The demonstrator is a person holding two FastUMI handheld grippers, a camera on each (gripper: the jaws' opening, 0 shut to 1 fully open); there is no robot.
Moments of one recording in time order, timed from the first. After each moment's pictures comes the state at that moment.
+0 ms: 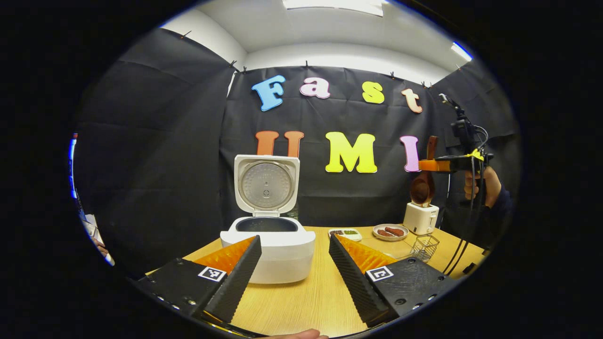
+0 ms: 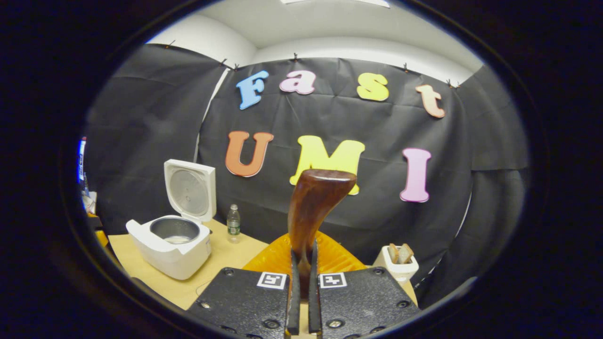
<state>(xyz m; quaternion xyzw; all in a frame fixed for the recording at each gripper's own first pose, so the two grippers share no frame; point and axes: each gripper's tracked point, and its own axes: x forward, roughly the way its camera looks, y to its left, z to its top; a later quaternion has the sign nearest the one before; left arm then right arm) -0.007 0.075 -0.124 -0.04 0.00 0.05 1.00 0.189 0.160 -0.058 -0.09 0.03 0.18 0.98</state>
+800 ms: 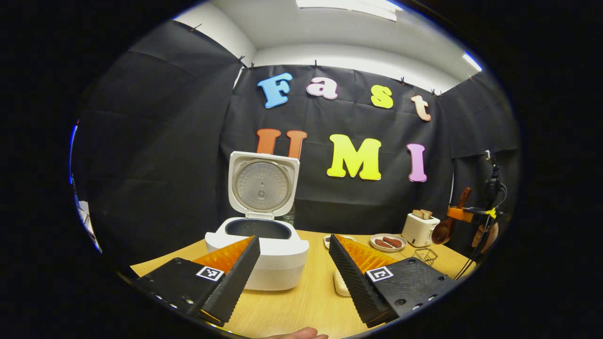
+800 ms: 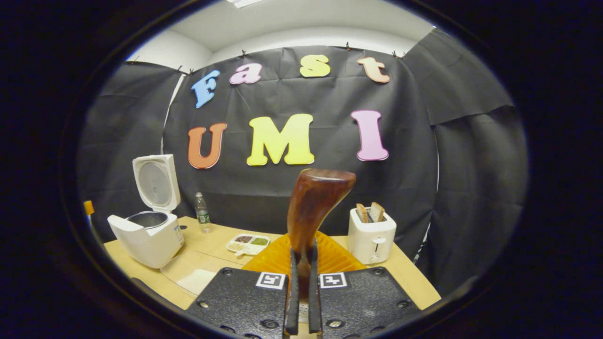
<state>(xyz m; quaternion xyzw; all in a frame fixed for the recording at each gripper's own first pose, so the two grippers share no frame) 0.030 0.057 -0.114 -0.09 0.00 0.04 1.00 0.203 0.052 -0.169 0.00 0.06 0.10 0.99</state>
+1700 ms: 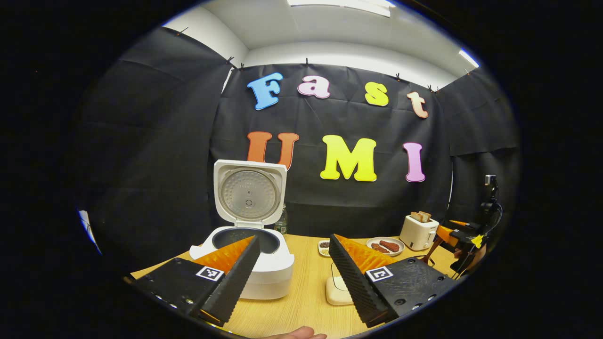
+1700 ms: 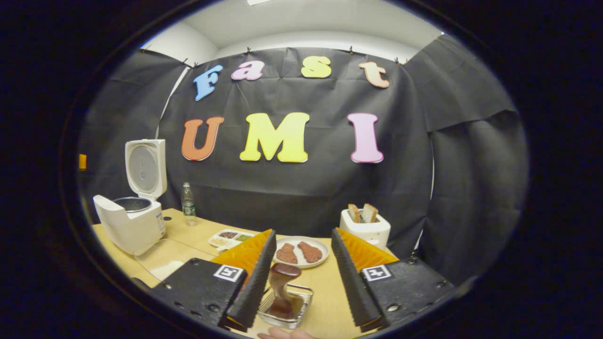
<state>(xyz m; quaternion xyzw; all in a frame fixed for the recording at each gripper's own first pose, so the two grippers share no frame) 0.060 0.048 -0.084 -0.06 0.00 0.05 1.00 0.220 0.030 -0.169 -0.06 0.01 0.07 1.00</state>
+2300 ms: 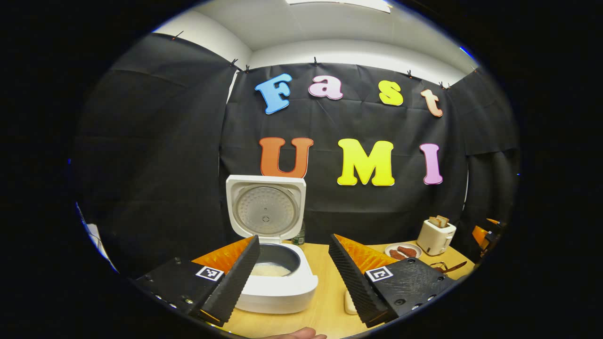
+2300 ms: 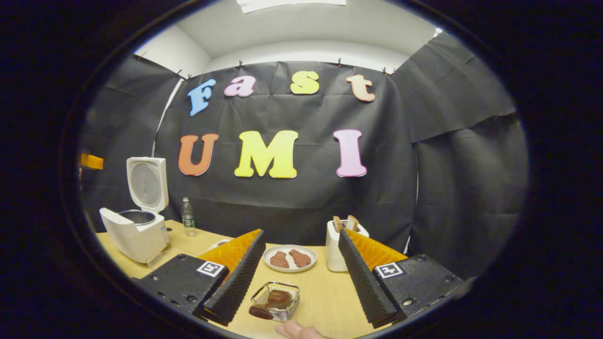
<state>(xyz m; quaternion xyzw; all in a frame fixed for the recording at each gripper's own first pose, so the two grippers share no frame) 0.095 0.107 -0.039 -0.03 0.01 0.11 0.99 0.146 0.005 -0.143 -0.01 0.01 0.07 1.00</state>
